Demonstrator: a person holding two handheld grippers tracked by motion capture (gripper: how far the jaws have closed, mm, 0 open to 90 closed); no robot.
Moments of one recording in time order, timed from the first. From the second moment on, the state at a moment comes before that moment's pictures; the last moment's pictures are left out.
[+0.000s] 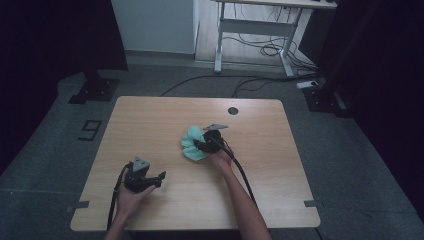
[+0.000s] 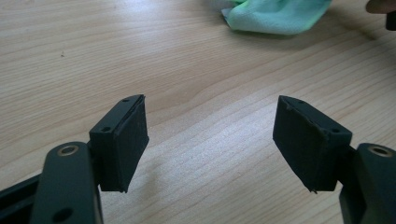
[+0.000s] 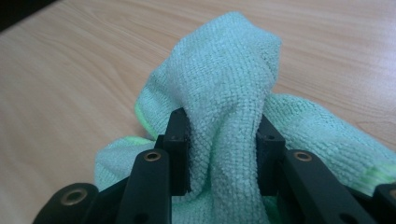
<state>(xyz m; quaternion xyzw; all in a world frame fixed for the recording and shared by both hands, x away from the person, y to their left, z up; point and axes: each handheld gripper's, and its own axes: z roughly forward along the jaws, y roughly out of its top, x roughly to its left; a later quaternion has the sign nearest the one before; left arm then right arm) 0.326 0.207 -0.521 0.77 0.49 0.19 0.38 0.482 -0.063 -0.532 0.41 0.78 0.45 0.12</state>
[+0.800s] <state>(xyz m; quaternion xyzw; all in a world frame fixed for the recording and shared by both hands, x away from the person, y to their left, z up) 0.326 0.206 -0.523 0.76 0.49 0.18 0.38 0.443 -0.101 -0.502 0.37 0.77 0.49 0.13</state>
